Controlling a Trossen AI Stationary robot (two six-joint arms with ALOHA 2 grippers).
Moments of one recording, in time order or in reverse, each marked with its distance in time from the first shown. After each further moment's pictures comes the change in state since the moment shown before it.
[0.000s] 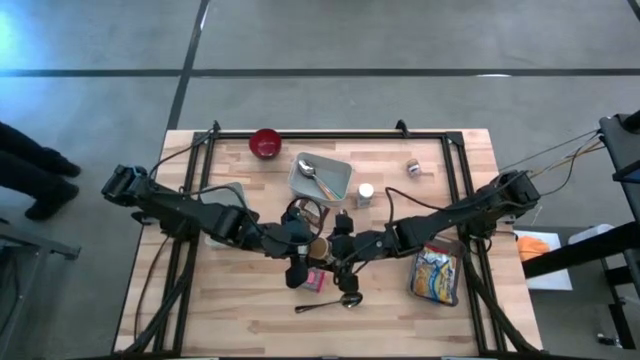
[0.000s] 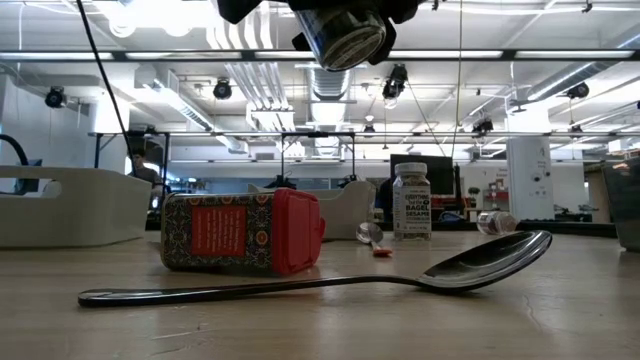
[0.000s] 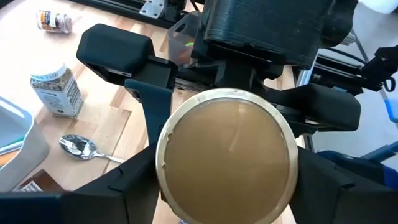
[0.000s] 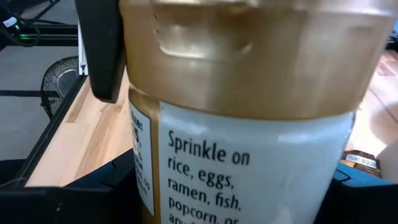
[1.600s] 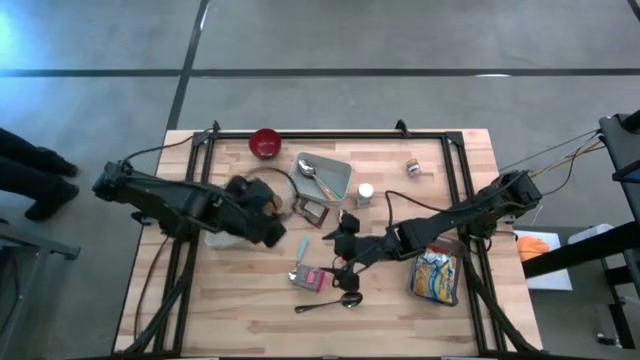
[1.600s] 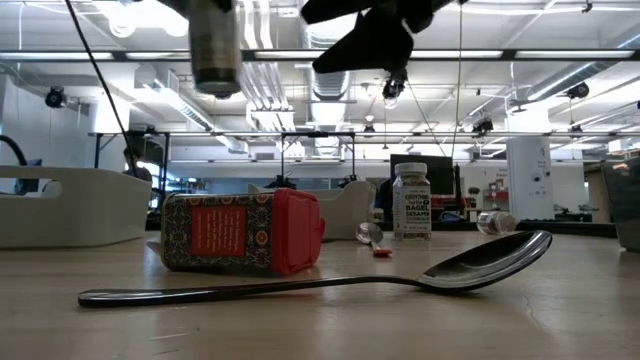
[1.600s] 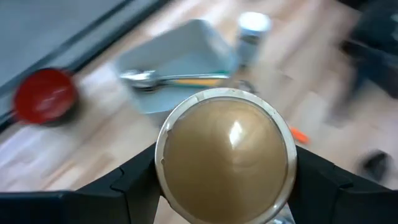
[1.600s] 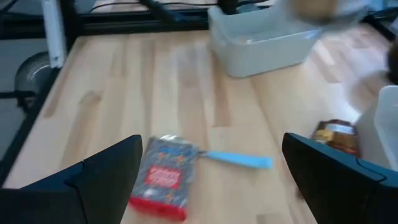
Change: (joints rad) left arm 0.014 -0.110 0.228 -0.855 -0.361 -0.427; right arm 0.024 -0.006 -0.012 -0.087 0.087 0.102
